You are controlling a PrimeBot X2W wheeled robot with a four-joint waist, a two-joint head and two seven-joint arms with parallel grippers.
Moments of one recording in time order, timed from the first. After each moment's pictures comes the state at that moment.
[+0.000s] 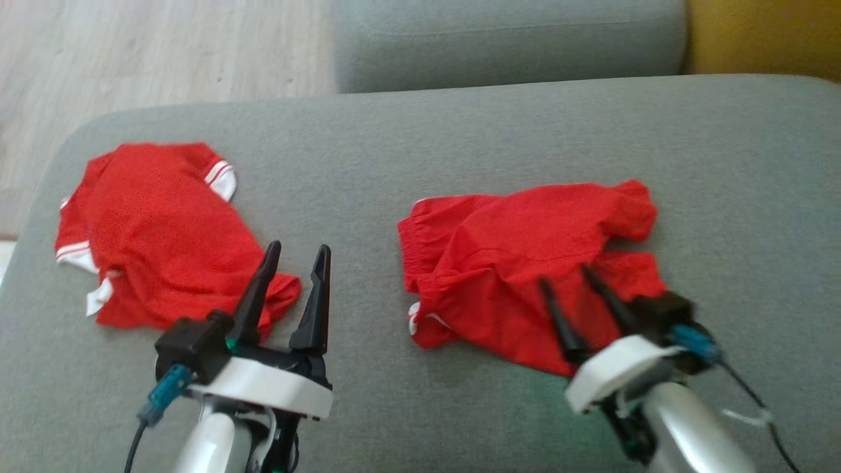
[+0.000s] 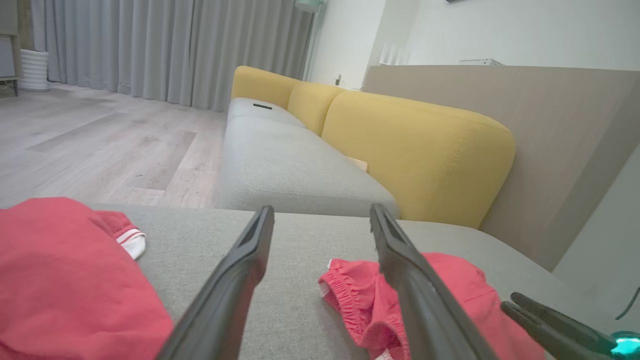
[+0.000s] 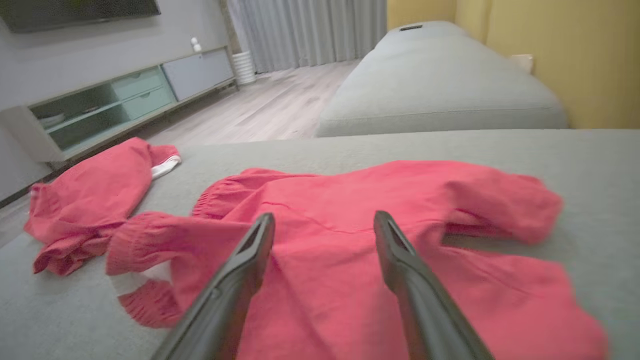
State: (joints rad) left arm -0.06 0.05 -0.27 0.10 -0.31 -0.07 -0.26; right arm -0.27 -0.09 0.40 0.59 0.30 0.13 -0.21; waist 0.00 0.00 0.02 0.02
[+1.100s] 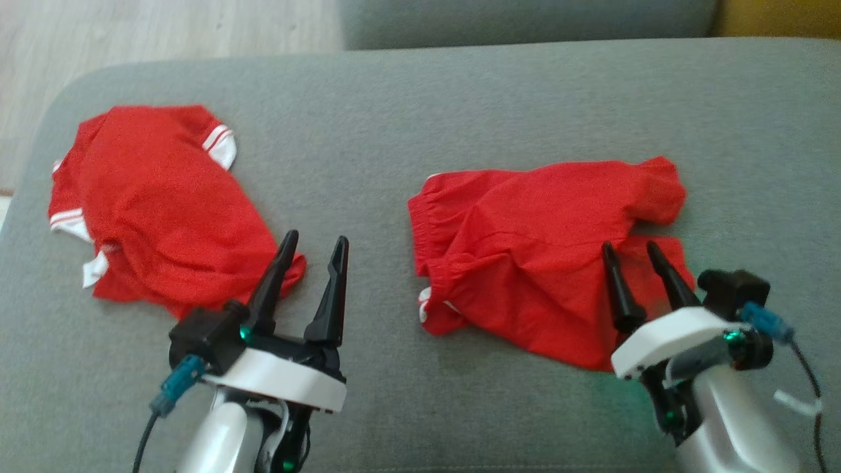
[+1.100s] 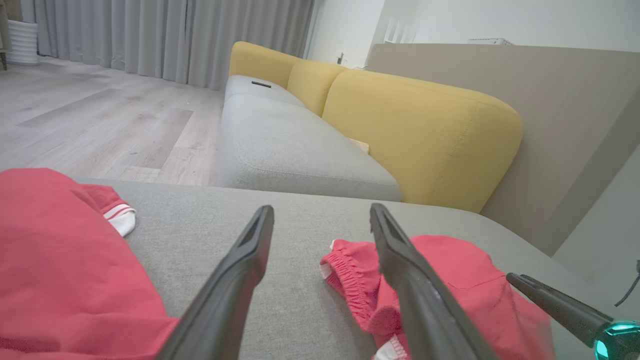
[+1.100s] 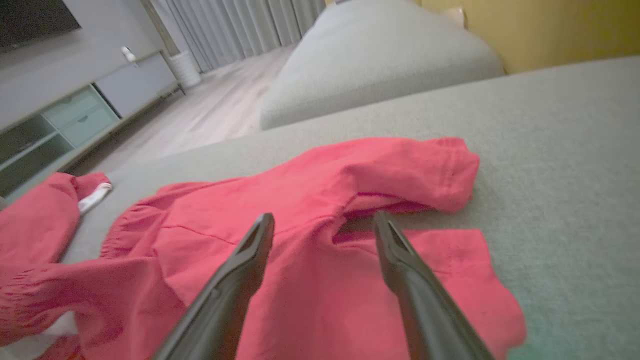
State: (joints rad) left arm -0.08 0.05 -0.31 0.09 -0.31 -0.07 -0.26; right arm -0.21 -0.06 0.10 0.46 0.31 0.13 -0.09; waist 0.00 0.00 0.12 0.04
